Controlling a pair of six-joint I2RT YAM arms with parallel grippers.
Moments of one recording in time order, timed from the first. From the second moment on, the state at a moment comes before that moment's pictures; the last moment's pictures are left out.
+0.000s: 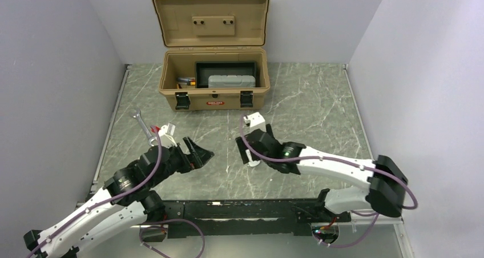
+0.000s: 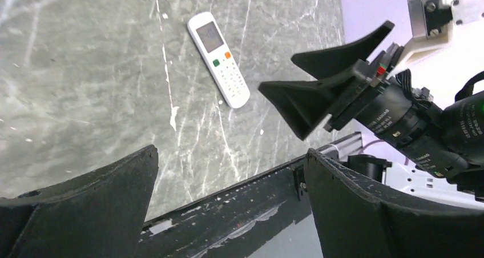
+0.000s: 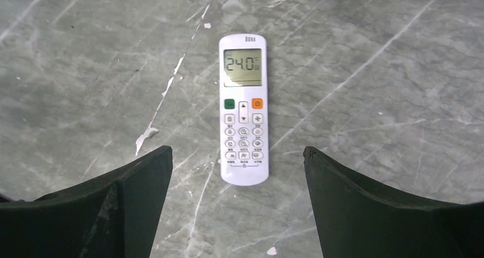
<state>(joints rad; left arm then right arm) -0.89 0.45 0.57 -0.54 -0.19 -1.02 1.06 1.31 0.84 -0.31 0.45 0.41</state>
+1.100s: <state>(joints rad) -0.89 0.22 0.62 -0.89 -0.51 -0.80 0.68 0.56 0.55 -0.46 0.43 0.50</state>
